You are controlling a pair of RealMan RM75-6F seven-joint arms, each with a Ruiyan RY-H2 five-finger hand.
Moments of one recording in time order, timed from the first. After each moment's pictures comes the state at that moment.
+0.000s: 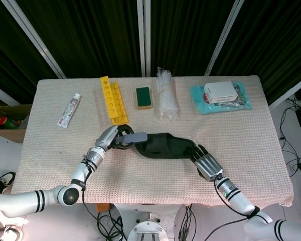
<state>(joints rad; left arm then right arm) -0.74 -1.56 -0.29 -1.59 0.91 0.81 -0.17 0.49 -1.52 -0.02 -1.41 -1.47 0.94 -0.30</state>
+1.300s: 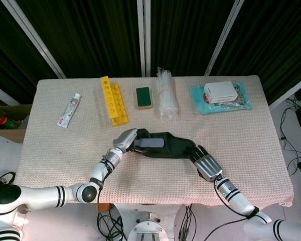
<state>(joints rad) -0.86 -1.71 -0.30 -1.48 0.82 0.79 -0.04 0.50 -1.53 -0.05 -1.39 -1.46 0.95 -0.29</state>
